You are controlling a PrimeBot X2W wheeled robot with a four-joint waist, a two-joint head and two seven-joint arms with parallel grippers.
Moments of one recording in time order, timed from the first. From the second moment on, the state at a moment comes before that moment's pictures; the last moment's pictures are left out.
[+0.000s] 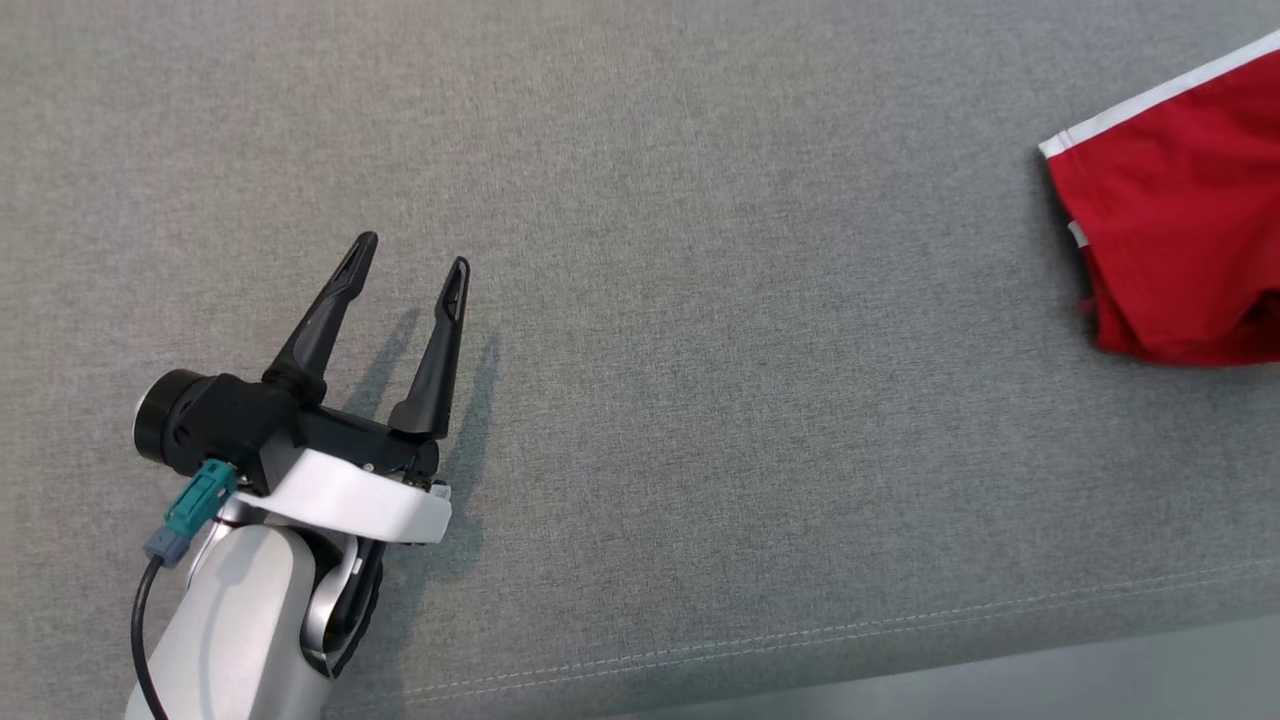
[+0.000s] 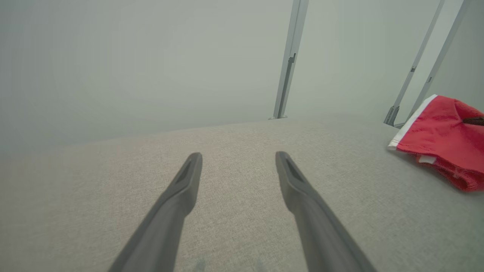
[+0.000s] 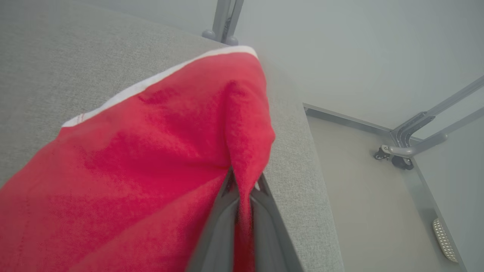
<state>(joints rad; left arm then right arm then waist) -0.34 0.20 -0.26 0.10 -0.31 -0.04 -0.24 -0.87 -0.64 0.56 0.86 0.55 0.13 -0.09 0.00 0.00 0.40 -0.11</state>
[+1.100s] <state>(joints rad) -0.29 0.25 -0.19 0.10 -0.34 0.01 -0.23 -0.57 -0.24 0.01 0.39 0.16 0.13 -0.25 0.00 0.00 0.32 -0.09</state>
